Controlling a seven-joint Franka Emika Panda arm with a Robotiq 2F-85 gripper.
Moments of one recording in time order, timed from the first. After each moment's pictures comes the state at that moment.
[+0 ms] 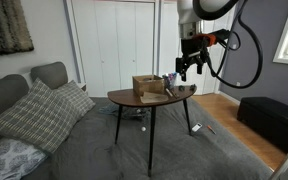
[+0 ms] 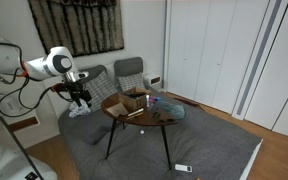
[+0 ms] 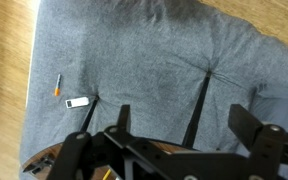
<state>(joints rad) 0.03 -0.39 0.37 -2.33 -0.11 1.91 0.48</state>
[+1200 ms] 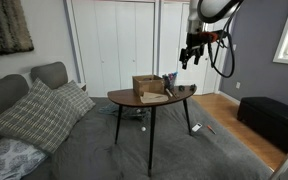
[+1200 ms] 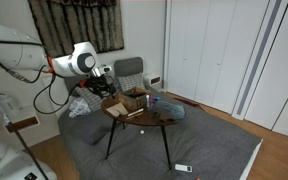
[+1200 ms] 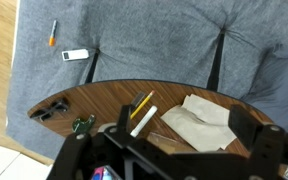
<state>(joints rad) 0.01 -0.33 0.13 -2.29 -0.19 2.14 0.18</state>
